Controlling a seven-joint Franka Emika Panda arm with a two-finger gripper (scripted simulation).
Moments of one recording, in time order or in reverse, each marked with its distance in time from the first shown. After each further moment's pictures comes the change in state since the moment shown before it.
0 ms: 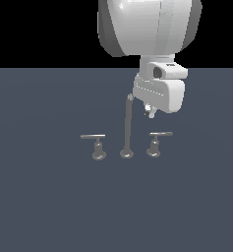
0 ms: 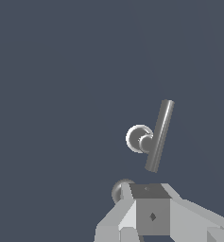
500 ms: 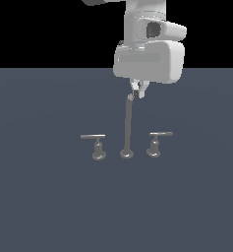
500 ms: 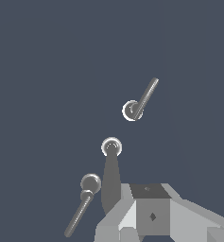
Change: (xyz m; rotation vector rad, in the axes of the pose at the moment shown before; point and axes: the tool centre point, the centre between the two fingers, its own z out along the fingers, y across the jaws) arm -0.058 0.020 -0.074 0.004 -0.002 -0.268
